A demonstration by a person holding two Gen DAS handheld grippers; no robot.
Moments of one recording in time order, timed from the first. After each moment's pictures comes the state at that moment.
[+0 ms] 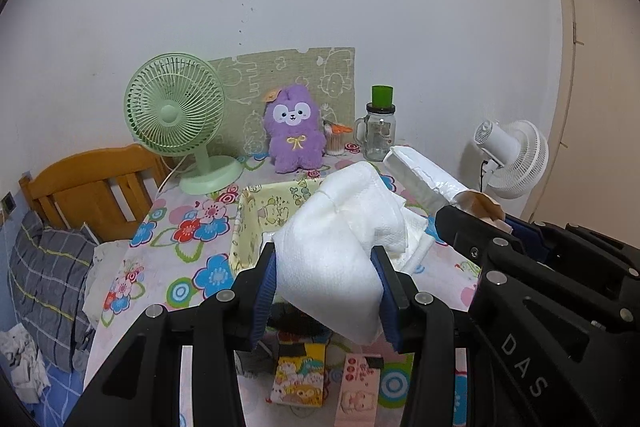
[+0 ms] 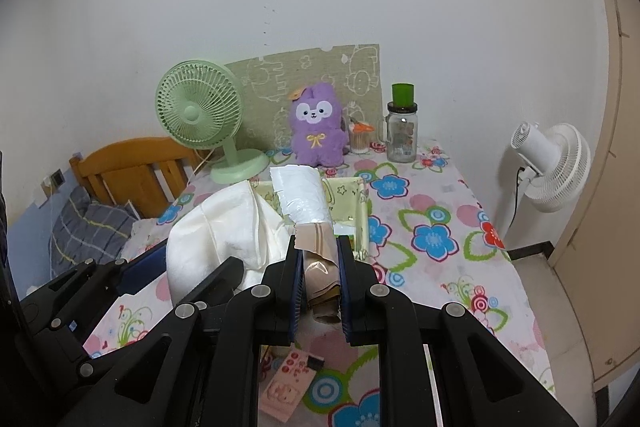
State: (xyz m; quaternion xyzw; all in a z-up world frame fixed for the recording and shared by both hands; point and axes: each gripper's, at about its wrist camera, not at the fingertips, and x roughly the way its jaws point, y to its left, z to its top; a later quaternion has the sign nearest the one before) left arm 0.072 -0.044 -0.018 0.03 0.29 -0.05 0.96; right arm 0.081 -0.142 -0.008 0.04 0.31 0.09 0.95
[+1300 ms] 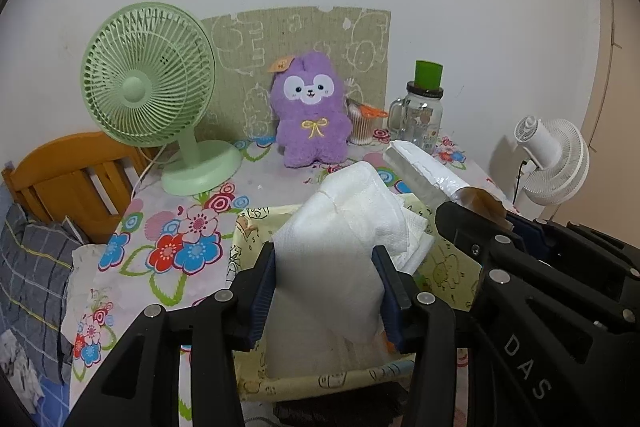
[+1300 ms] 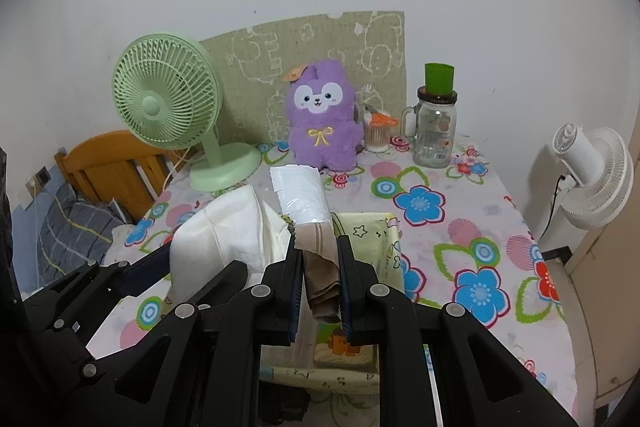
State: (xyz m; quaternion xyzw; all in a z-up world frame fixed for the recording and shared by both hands) left arm 0.213 -0.018 -0.059 0.02 0.34 -0.04 0.94; right arm 0.228 -0.116 -0.056 0.03 0.34 0.10 0.93
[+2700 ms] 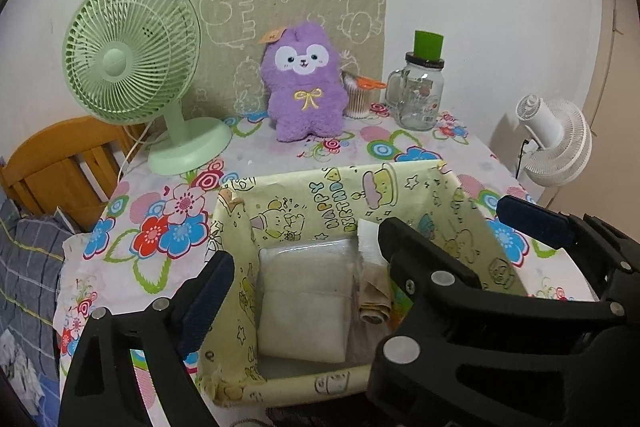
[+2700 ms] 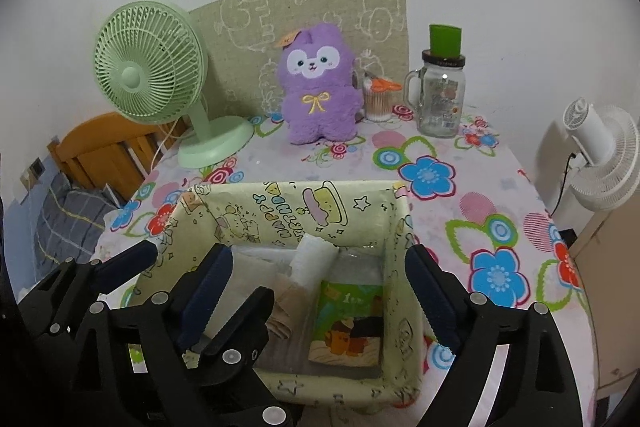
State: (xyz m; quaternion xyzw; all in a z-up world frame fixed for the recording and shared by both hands) left arm 0.222 -0.022 -0.080 0.02 0.37 -0.05 0.93; right arm 0.242 -0.115 -0.082 0.04 0.38 0.10 0.92
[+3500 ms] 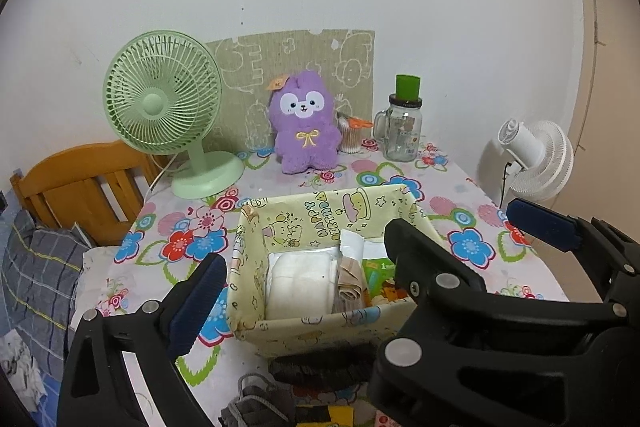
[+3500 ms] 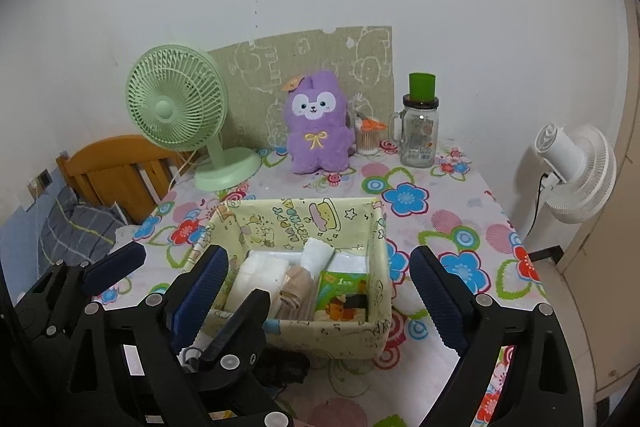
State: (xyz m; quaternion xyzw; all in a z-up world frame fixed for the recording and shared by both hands) left arm 0.152 -0.031 -0.039 0.03 0.30 -0.04 0.95; right arm 0.168 -0.124 -0.032 0.03 0.32 0.09 0.94
